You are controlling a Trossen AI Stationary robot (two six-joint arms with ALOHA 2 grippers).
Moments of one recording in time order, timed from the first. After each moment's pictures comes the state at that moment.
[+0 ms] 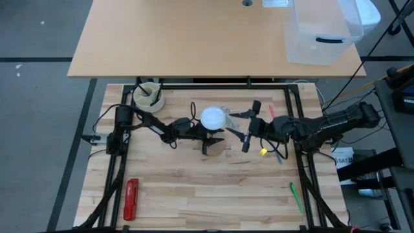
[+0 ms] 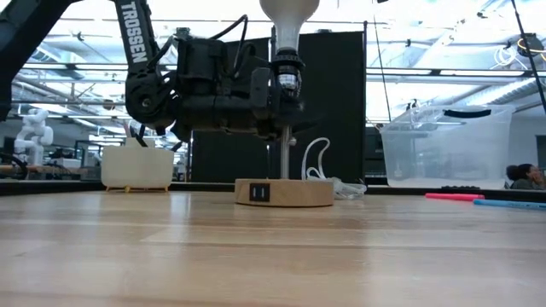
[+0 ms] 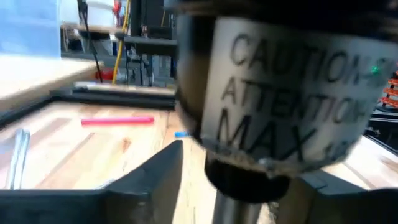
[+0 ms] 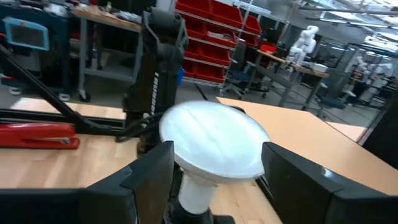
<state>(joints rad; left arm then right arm) 0.15 2.03 0.77 1.28 0.23 -0.09 0.20 1.12 0.82 0.18 0.51 -0.19</state>
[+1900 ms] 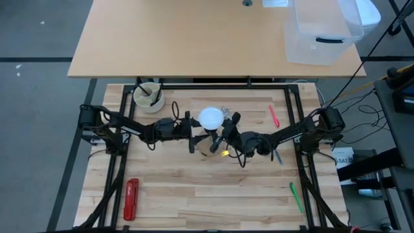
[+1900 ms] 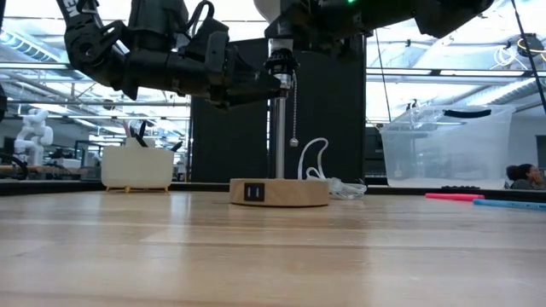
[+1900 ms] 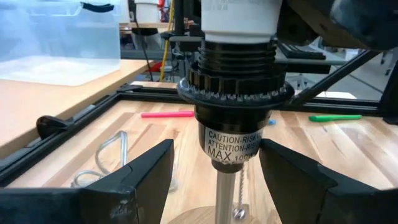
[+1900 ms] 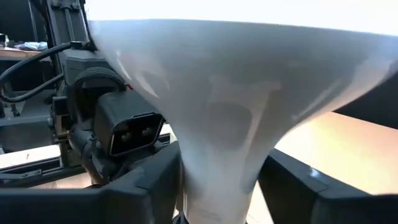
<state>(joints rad) 0.09 1.61 0.53 1.02 -0.04 0.00 0.18 1.67 0.82 0.87 0.80 -0.07</state>
